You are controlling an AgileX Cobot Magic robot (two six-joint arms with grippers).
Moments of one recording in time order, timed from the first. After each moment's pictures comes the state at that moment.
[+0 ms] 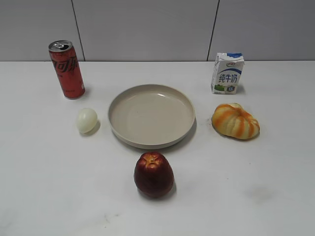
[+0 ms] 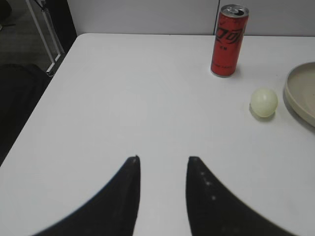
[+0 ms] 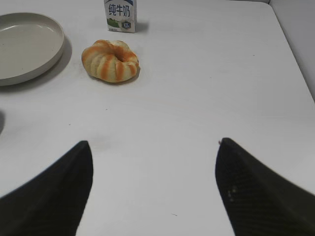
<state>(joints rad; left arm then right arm) -0.05 -0.01 -0.50 -0.01 1.04 0.09 0.08 0.00 -0.50 0.09 1.05 -0.04</state>
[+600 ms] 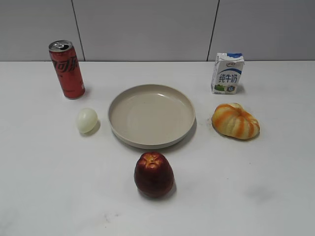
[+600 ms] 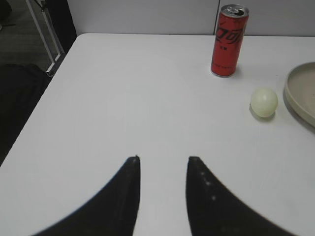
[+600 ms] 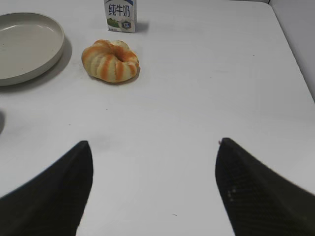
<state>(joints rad) -0.05 -0.01 -0.50 -0.01 1.04 0.09 0.08 0.00 -0.50 0.09 1.05 -0.04</state>
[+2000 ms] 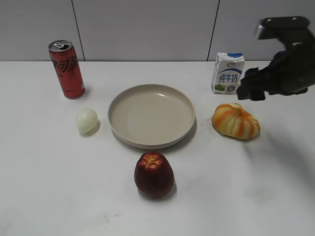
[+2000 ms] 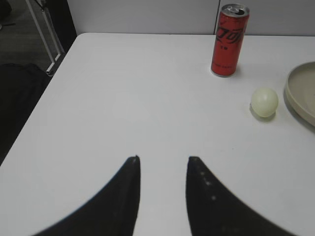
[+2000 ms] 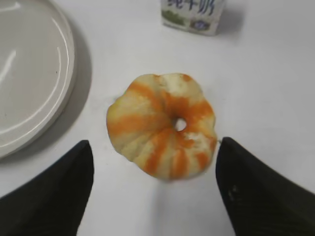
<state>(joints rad) -0.05 -0.01 -0.50 -0.01 1.04 0.09 0.28 1.64 -0.97 0.18 0.36 -0.07</state>
